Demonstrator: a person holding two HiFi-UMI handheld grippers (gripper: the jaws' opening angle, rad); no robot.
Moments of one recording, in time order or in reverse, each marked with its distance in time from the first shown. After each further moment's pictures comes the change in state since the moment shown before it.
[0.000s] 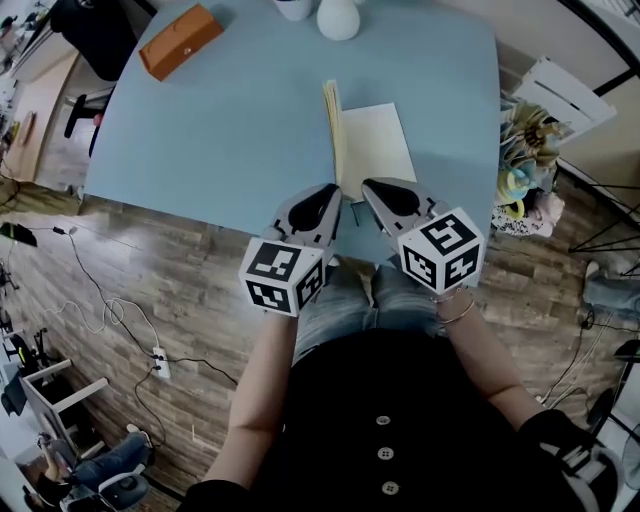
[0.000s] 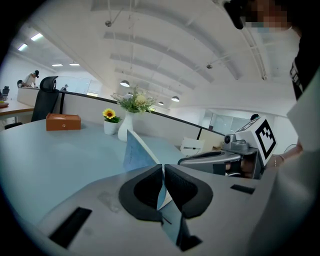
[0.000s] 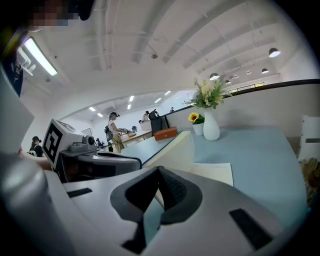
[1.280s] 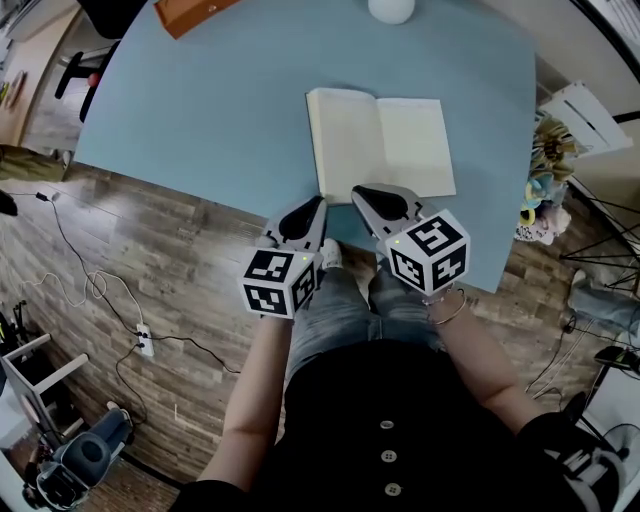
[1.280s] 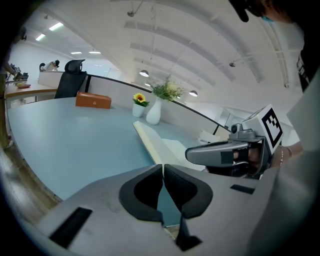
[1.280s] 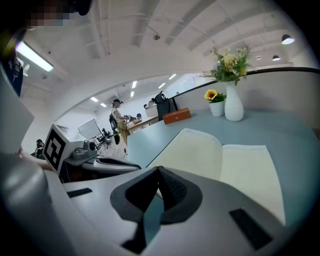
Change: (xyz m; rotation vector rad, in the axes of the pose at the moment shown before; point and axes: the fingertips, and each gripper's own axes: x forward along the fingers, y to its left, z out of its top) left arm -0.050 0.097 -0.074 -0.174 0.097 0.124; right arm 0.090 0.058 -0.036 0.008 0.174 0.073
